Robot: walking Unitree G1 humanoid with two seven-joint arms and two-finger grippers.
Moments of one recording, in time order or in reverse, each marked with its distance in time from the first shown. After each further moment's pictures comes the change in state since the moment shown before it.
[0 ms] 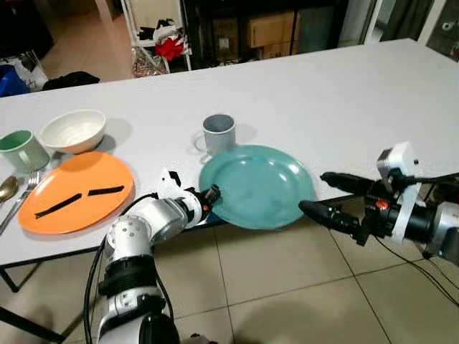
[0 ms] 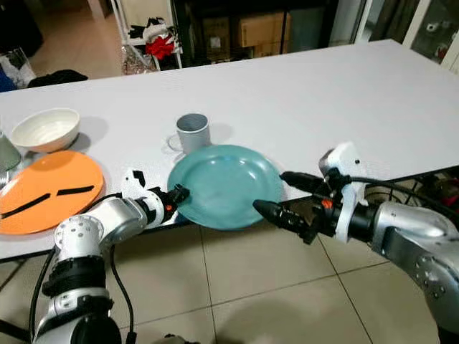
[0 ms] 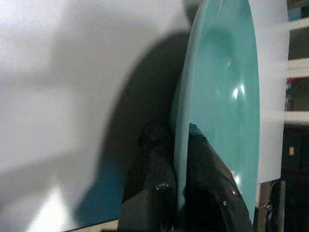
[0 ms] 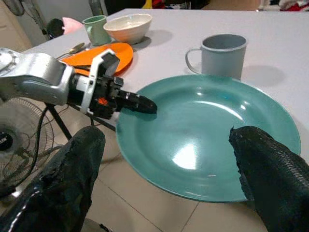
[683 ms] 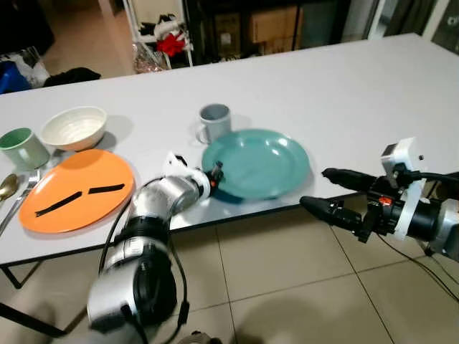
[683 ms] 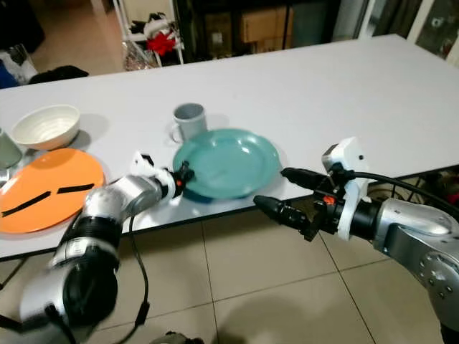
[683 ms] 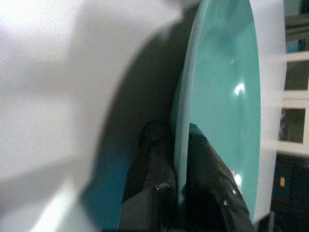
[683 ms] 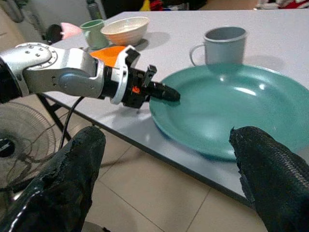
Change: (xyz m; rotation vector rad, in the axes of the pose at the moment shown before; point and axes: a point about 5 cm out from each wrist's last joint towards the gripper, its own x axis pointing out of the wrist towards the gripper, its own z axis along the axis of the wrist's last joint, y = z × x) left arm 0.038 -0.023 0.027 -0.062 -0.108 0.013; right arm -0.003 0.001 0.004 0.015 -0.012 -0.020
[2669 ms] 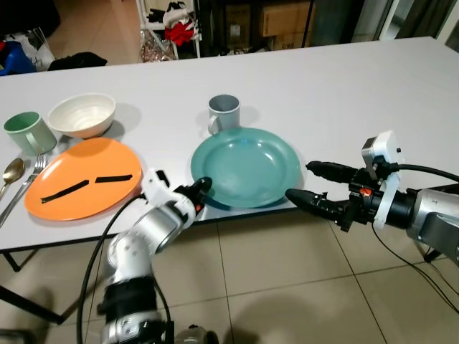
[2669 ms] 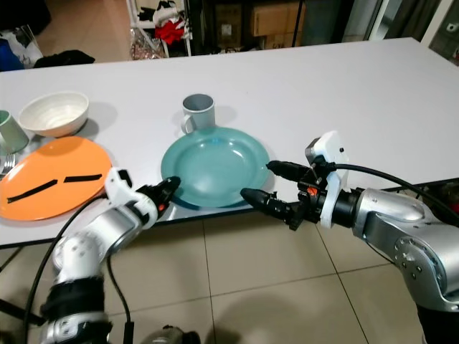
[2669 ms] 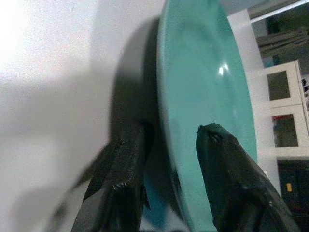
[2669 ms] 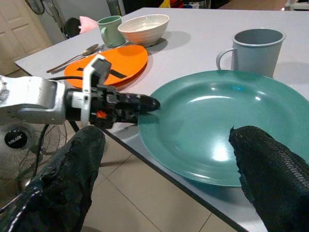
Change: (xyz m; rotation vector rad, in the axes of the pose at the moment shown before) left arm -0.048 0.029 -0.023 0.156 -0.089 -0.094; right arm 0.025 -0.006 0.001 -0.012 -0.032 0.066
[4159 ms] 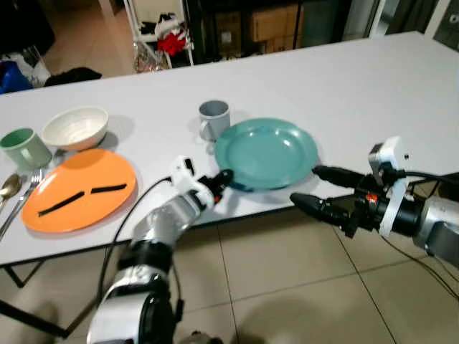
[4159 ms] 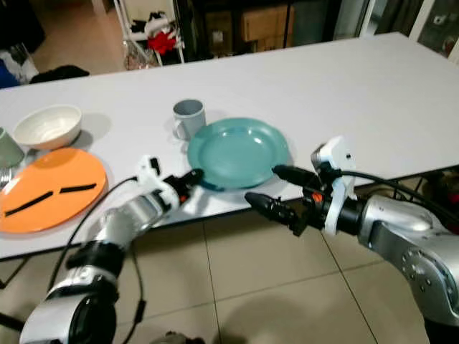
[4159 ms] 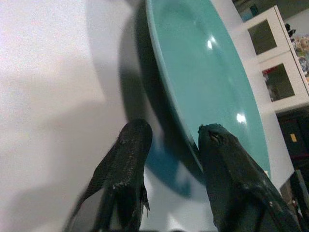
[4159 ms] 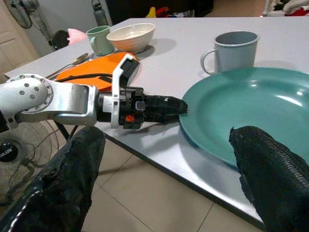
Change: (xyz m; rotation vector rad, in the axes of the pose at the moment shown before) left arm 0.040 -0.001 0.000 0.169 0.040 -0.144; right arm -0.008 0.006 -0.003 0.008 0.003 -0.031
